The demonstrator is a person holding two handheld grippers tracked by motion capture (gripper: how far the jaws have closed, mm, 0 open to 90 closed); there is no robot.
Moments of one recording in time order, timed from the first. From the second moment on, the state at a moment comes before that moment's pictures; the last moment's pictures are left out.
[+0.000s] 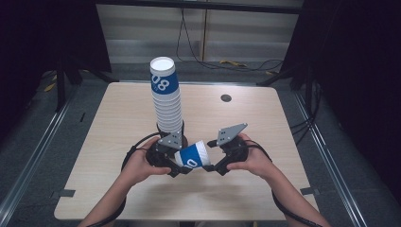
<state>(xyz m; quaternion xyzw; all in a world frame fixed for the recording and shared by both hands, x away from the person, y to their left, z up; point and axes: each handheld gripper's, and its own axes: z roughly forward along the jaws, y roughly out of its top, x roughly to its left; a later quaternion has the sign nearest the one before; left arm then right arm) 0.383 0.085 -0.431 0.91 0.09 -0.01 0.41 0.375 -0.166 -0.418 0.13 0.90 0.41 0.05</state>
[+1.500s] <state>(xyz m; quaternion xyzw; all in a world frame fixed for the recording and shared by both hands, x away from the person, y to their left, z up) 0.383 0.081 -0.437 0.90 0.08 -0.03 0.42 0.377 -0.159 -0.412 0.09 0.91 0.40 0.06</state>
